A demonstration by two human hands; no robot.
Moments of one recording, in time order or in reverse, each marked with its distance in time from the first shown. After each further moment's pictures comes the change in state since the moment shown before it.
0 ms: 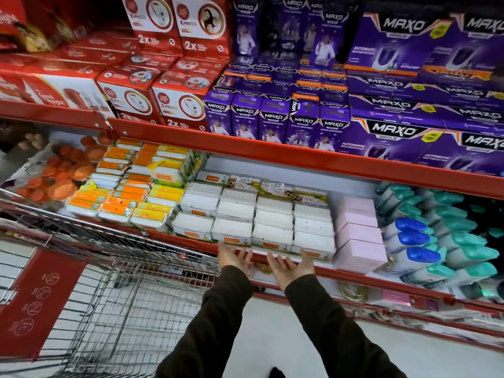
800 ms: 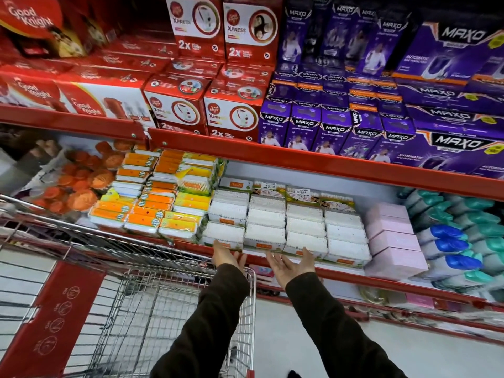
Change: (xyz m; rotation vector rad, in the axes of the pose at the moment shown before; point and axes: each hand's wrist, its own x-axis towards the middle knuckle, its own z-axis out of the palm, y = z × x) left_hand 0.060 0.090 -0.030 0.015 0.055 -0.053; right_hand 0.020 0.077 0.049 0.053 -0.035 0.058
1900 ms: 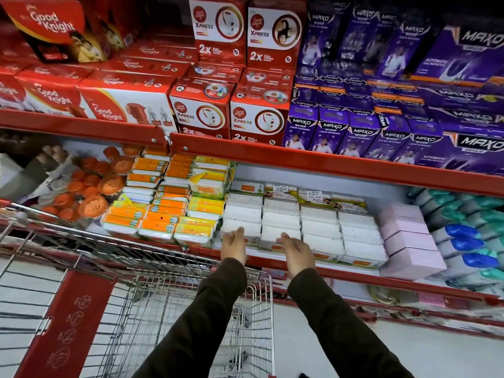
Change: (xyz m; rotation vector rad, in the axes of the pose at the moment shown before) left_hand -0.011 0.053 -0.003 0.748 -0.163 0.334; right_hand -0.004 0.039 0.027 -1.396 0.079 -0.719
